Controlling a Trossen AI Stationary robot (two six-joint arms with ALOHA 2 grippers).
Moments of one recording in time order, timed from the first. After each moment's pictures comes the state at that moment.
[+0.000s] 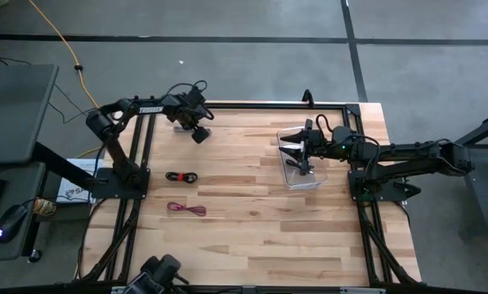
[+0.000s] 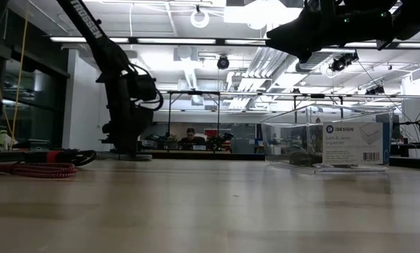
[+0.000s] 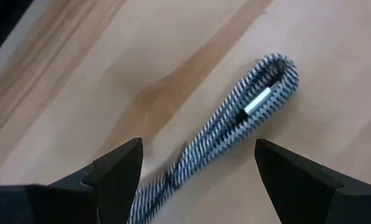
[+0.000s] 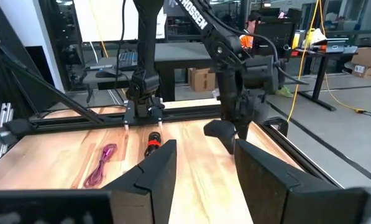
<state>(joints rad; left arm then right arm) 0.96 1.75 0.96 -0.55 0.03 0.14 -0.21 0.98 0.45 0.49 -0.06 0.00</state>
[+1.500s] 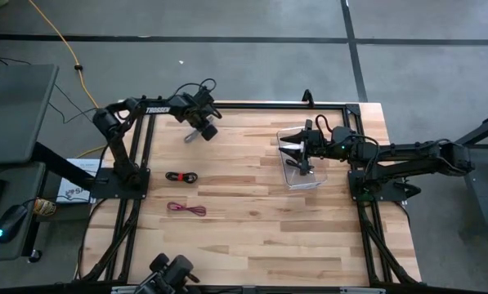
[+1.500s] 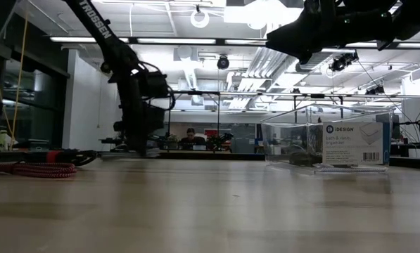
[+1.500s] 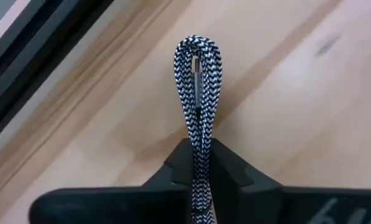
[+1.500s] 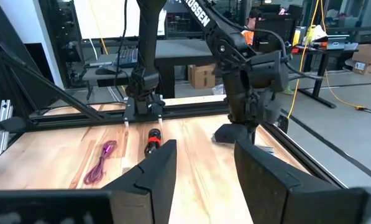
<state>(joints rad) 0.88 1.81 1.04 -0.49 -0.07 0.03 -0.21 0.98 0.45 0.48 -0.06 0.00</state>
